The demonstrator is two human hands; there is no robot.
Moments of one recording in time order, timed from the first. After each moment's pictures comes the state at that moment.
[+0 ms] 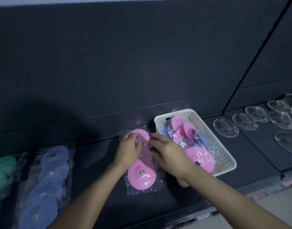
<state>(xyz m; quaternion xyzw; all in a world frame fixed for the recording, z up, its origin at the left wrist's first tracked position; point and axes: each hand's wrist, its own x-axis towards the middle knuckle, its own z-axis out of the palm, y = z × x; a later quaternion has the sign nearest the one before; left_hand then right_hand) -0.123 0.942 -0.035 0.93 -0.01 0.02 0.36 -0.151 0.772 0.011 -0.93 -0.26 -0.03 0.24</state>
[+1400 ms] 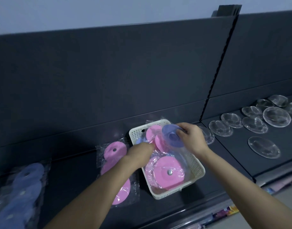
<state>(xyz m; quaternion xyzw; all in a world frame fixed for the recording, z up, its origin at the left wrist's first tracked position) -0.098 0.817 0.010 0.97 -0.20 -0.15 0.07 -0.097 0.628 0.030 -0.88 0.01 -0.07 0.48</state>
